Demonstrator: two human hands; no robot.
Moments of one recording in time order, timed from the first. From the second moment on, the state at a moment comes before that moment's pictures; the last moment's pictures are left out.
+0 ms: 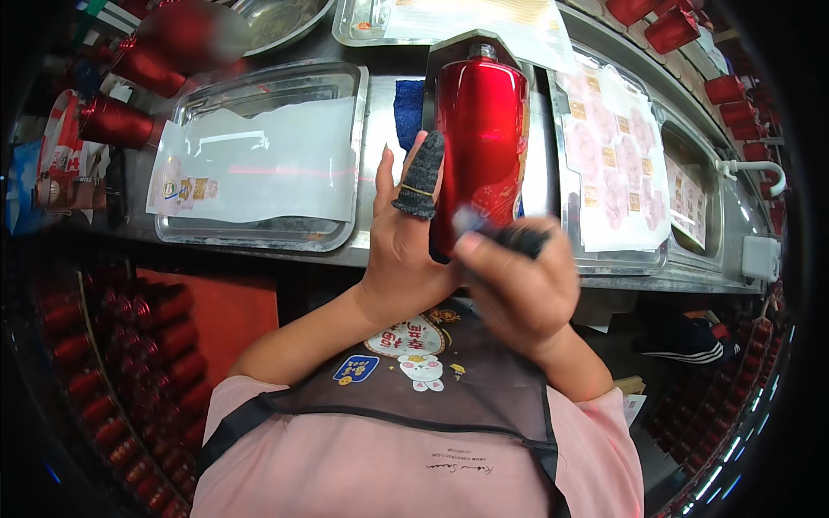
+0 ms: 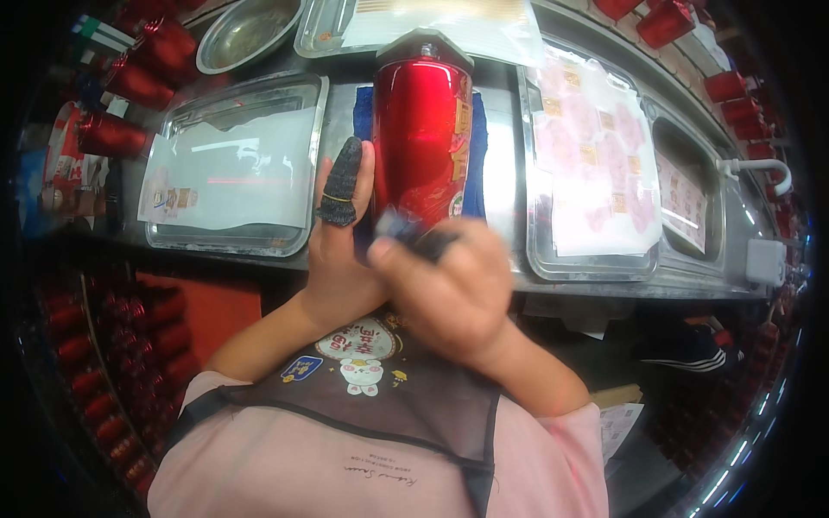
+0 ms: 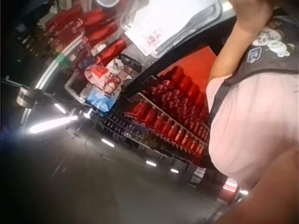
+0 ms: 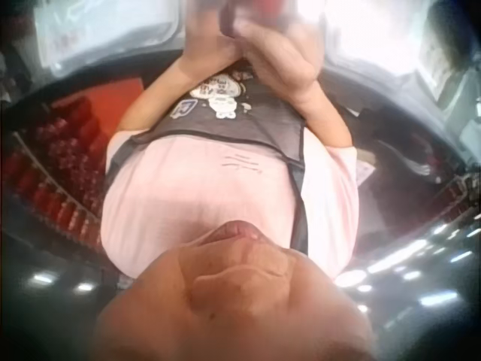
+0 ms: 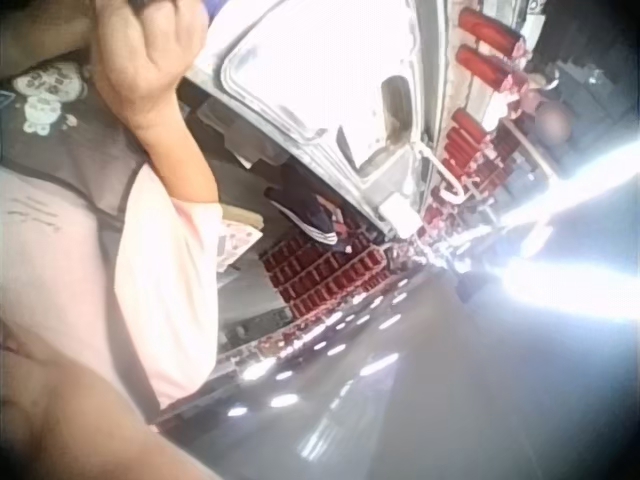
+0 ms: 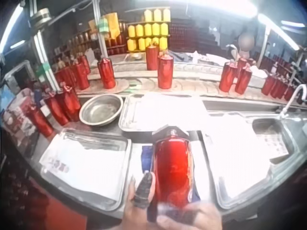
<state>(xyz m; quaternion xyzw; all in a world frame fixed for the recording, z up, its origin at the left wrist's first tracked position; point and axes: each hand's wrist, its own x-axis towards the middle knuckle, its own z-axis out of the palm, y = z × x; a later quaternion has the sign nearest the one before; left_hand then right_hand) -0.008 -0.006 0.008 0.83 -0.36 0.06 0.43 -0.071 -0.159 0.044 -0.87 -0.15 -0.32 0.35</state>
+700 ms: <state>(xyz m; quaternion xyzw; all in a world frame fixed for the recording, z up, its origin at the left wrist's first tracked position) 0.000 -0.001 -0.012 0.78 -0.32 -0.09 0.53 -0.088 -0.185 0.040 -0.85 -0.20 -0.31 0.38</state>
